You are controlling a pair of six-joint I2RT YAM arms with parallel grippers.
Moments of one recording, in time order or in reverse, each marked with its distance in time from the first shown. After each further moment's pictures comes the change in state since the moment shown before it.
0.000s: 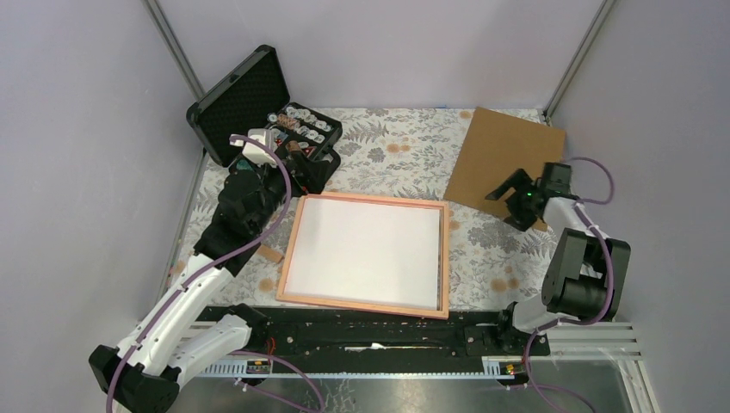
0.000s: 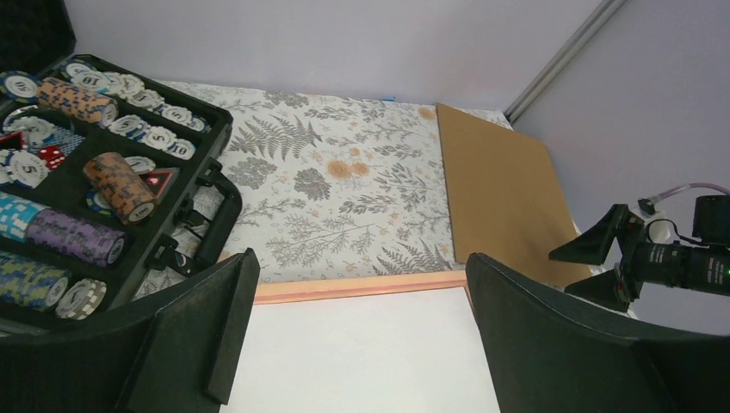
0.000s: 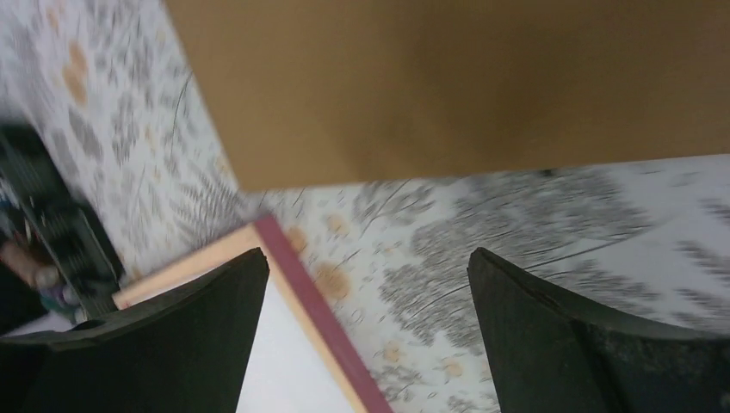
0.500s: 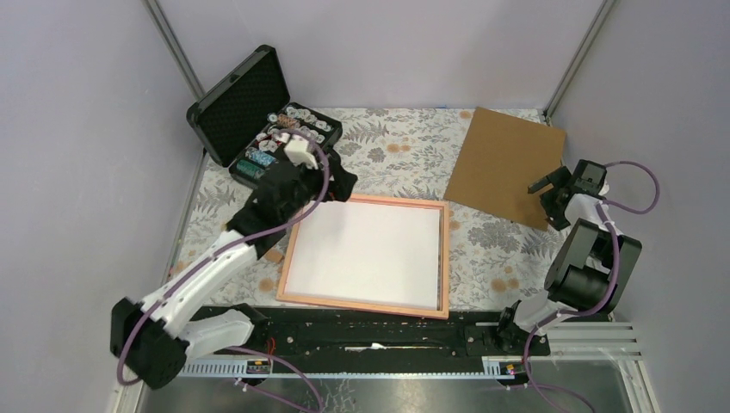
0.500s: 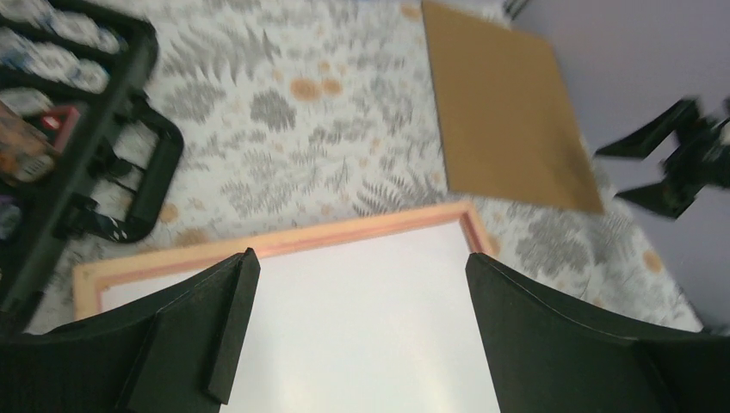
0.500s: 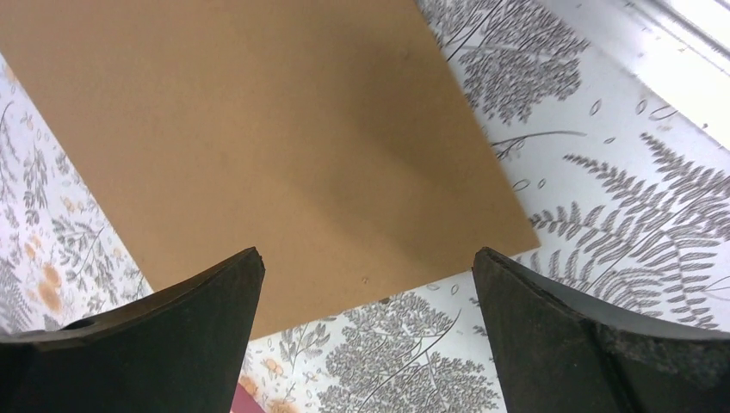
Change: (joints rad) left arm -0.081 0.144 0.000 0.027 0.048 0.000; right arm -0.239 0.057 0.073 0.050 0.243 0.009
